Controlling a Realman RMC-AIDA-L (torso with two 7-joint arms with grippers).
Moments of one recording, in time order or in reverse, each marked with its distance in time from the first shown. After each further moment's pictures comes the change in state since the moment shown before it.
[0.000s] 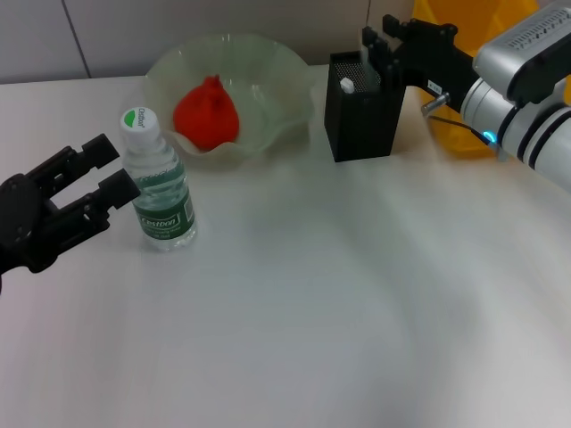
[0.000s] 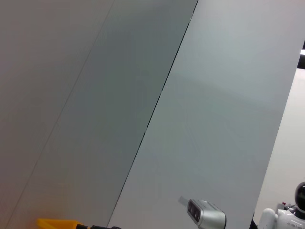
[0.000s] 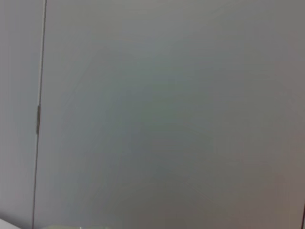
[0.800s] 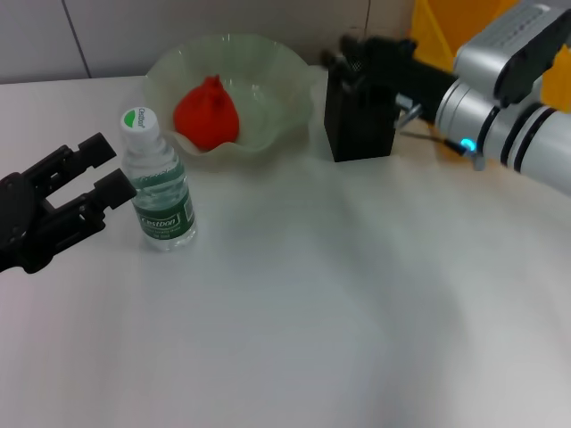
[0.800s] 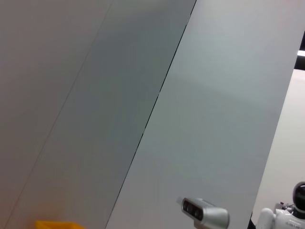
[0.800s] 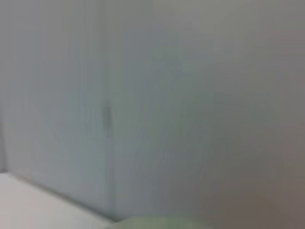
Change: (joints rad) left arm 0.000 0.005 -0.005 0.004 0.002 0.010 -0.001; right arm -0.047 0.004 -0.138 -0.151 -0.151 0.017 0.279
